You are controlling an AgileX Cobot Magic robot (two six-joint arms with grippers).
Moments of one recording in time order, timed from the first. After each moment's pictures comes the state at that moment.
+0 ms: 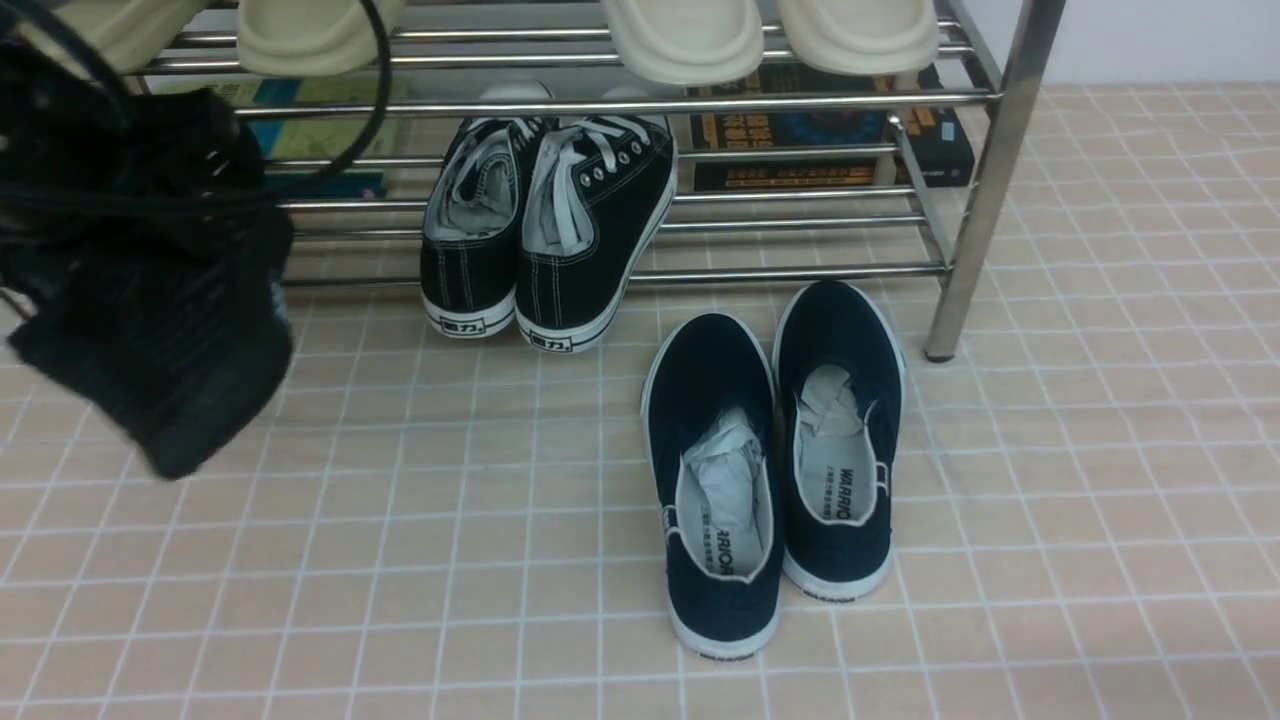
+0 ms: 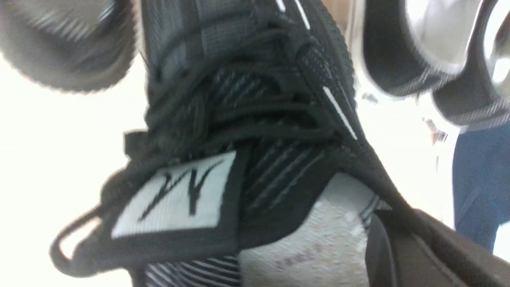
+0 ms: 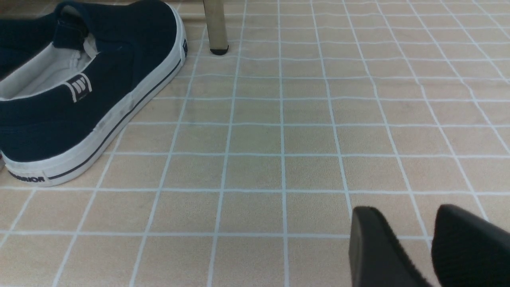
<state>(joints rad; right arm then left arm) 0.05 -0.01 0.01 0.02 0.39 0.04 0.00 1.37 -1.34 -0.22 1.03 -0.09</state>
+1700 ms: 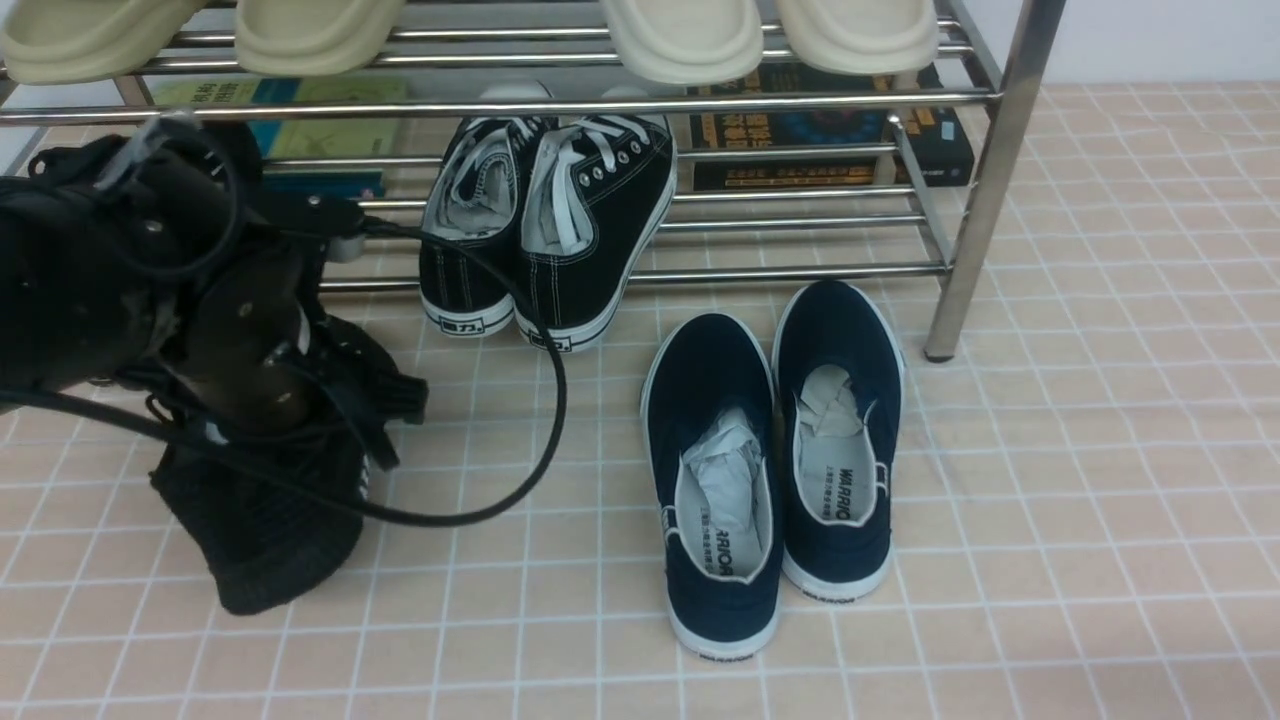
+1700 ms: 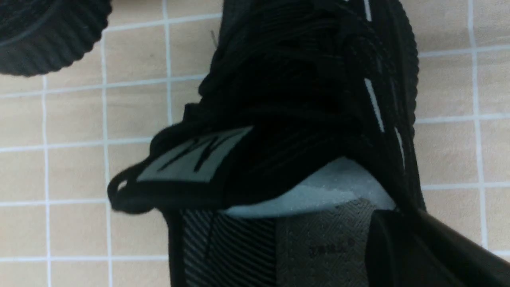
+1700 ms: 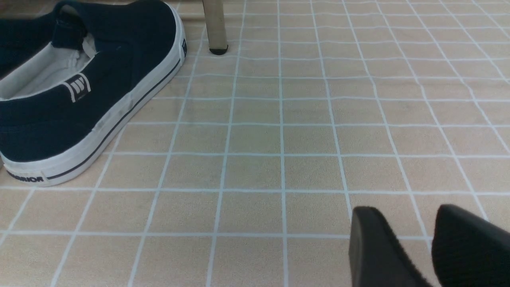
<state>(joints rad) 0.05 -0.01 0.01 0.02 0.39 0.04 -0.39 1.53 -1.03 0.44 0.73 -0.52</state>
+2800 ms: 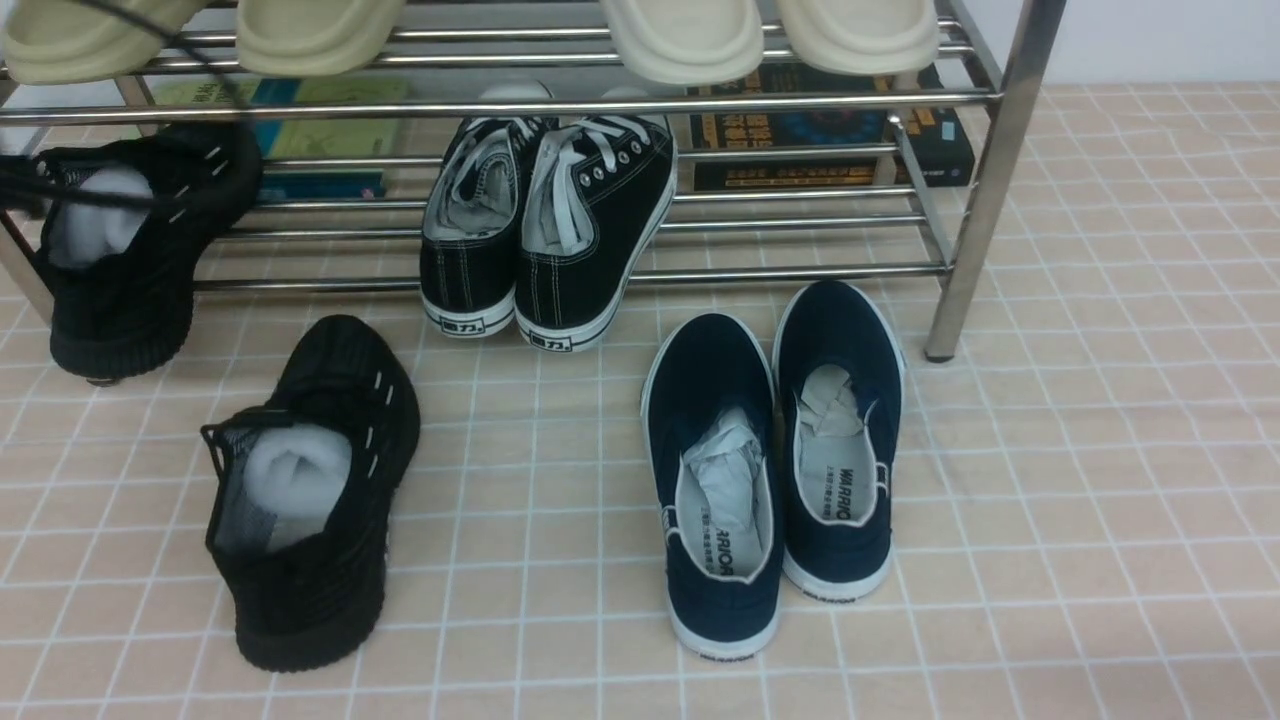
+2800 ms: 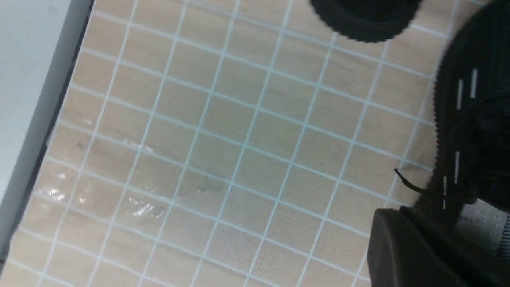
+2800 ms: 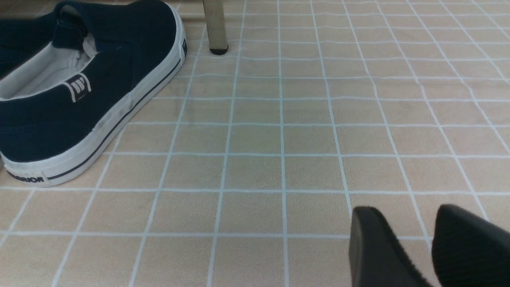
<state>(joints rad) 0.05 -0.01 0.01 0.02 0.39 0.04 0.19 1.42 -1.43 0.13 1.24 -0.23</state>
